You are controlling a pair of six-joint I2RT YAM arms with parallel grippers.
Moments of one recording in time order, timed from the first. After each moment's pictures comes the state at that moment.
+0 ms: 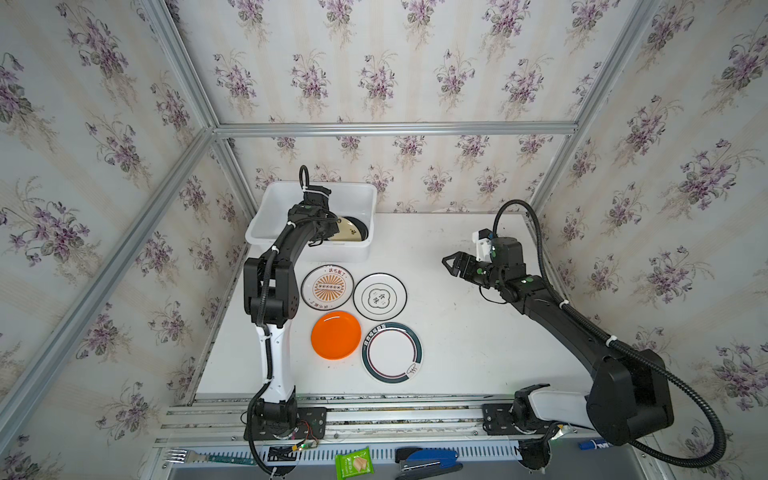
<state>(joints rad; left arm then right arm) -0.10 2.19 1.98 -0.77 -0.10 -0.38 0.24 1.31 0.90 -0.20 -0.36 0.59</state>
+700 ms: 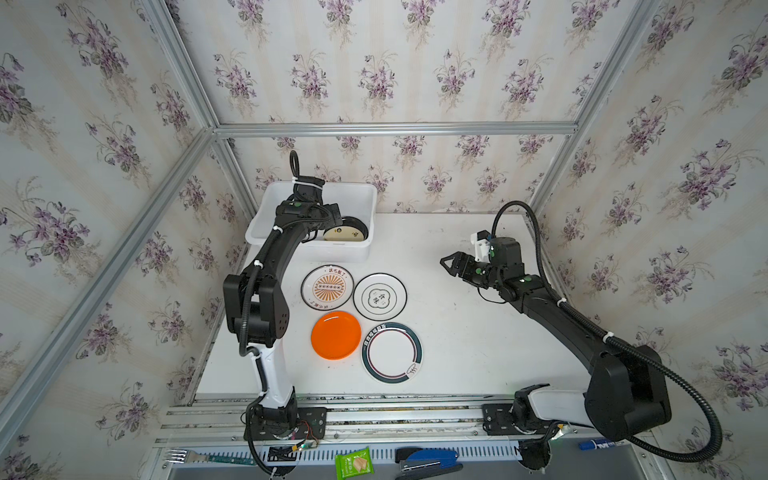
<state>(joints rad) -0.12 1.89 1.82 -0.75 -0.12 -0.35 0.24 1.32 0.90 -0.20 -0.41 0.63</state>
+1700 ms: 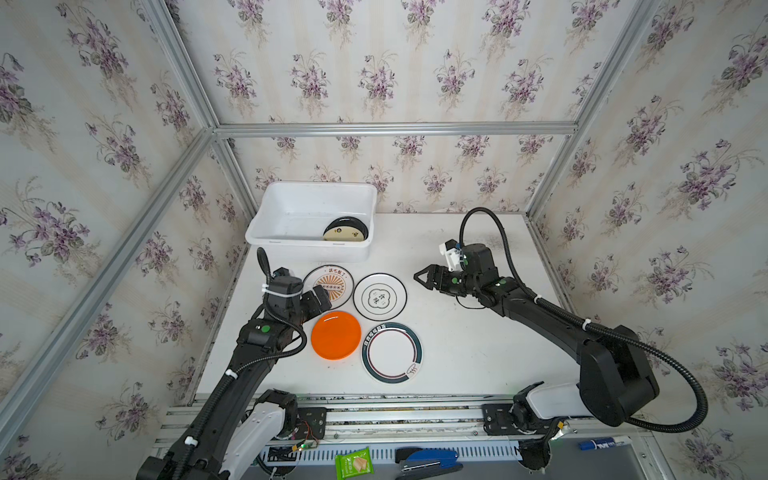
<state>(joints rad) -0.18 0.85 0.64 -0.57 -0.02 -0.63 0.43 1.41 0.90 -0.13 -0.47 0.65</state>
